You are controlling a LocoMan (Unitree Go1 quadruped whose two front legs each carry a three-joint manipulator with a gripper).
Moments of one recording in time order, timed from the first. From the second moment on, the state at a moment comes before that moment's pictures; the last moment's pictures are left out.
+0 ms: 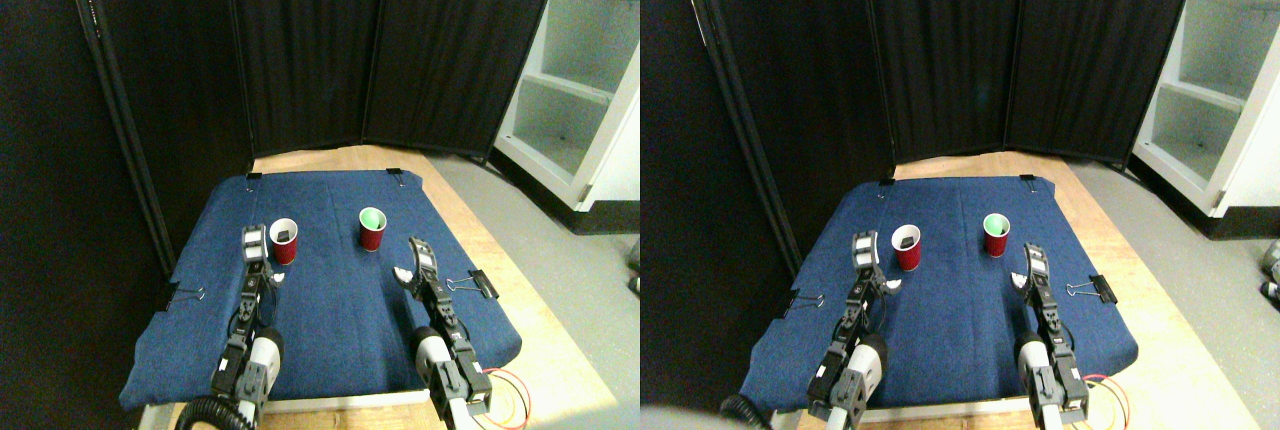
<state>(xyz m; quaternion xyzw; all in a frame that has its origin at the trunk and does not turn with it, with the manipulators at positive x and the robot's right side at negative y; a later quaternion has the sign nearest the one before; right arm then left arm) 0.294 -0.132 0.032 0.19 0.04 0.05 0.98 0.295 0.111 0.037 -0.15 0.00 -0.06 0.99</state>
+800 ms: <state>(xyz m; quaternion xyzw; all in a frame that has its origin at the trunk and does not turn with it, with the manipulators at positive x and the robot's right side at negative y) 0.338 -0.139 0.005 0.63 0.05 -0.04 0.77 0.321 0.122 -0.001 -0.51 -0.03 0.14 0.85</state>
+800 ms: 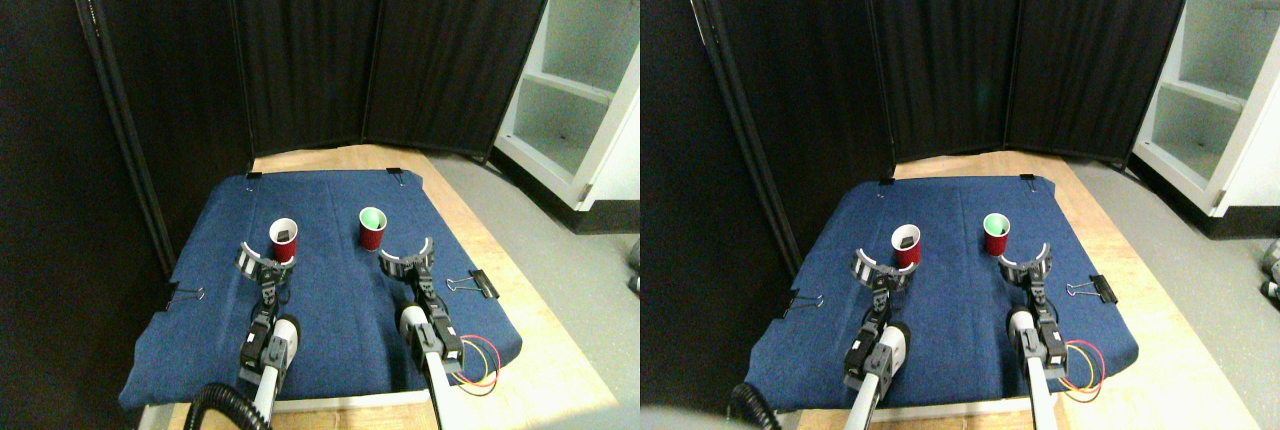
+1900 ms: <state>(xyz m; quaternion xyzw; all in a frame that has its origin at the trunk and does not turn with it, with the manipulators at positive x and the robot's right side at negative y) 0.367 -0.108 -0.007 0.70 0.15 -0.04 0.70 0.345 0.099 -0.023 -0.62 0.09 0.17 0.76</state>
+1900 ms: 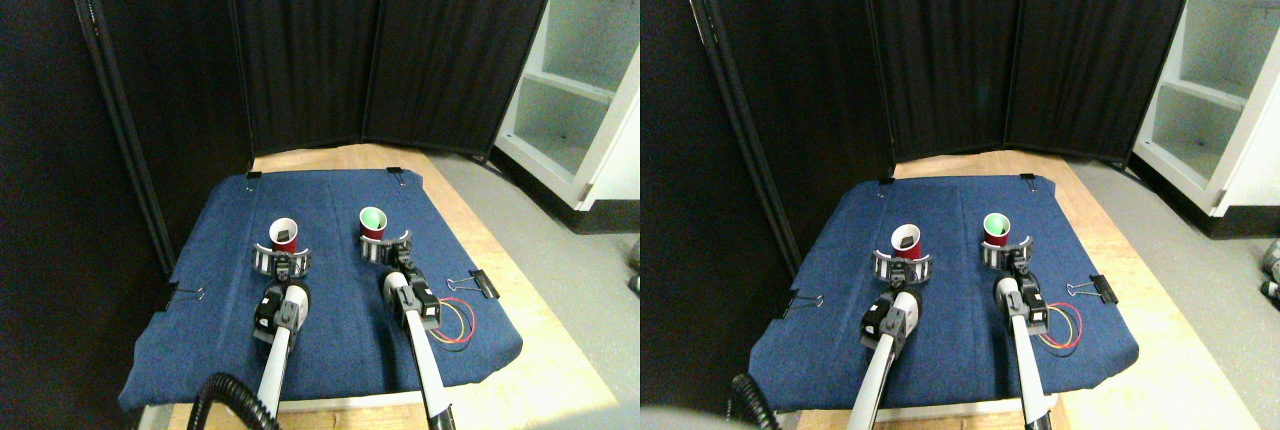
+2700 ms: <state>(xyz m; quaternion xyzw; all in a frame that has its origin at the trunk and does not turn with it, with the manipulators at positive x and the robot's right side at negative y) 0.387 -0.107 -0.027 0.72 0.19 -0.04 0.66 0.356 0.103 -0.039 -0.67 0.13 0.14 0.72</state>
